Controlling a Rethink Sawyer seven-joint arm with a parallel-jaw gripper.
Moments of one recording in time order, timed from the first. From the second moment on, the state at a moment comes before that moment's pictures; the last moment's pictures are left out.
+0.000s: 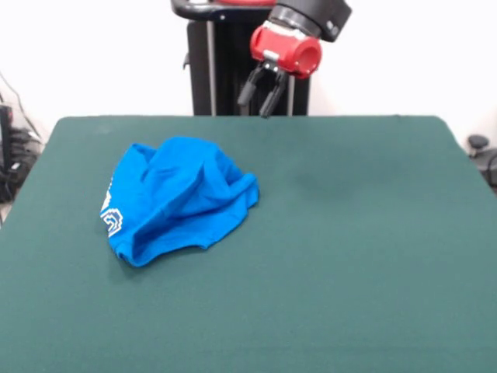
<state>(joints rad) 0.29 -0.59 -0.44 2.18 0.39 -0.43 2.46</state>
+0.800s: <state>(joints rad) 0.13 -0.54 -0.44 1.83 0.12 0.07 2.46</state>
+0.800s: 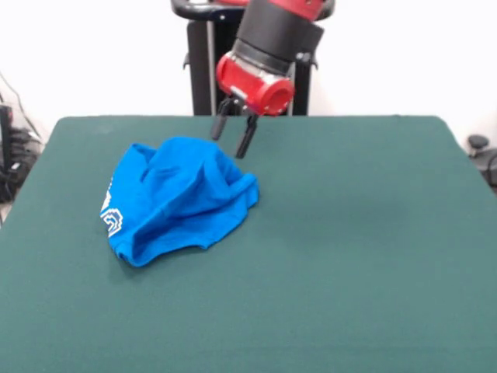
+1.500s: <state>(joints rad) 0.10 -0.44 -0.44 1.69 0.00 0.10 2.46</state>
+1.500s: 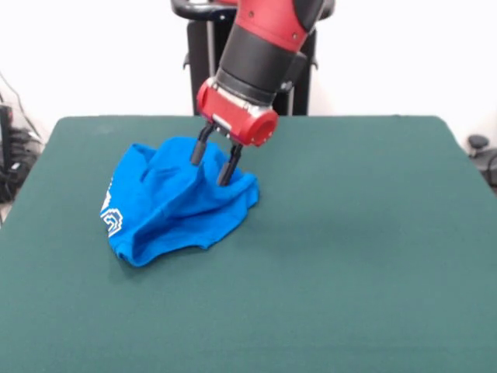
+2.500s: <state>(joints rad) 0.09 -0.37 -0.44 1.68 -0.13 0.06 2.46</state>
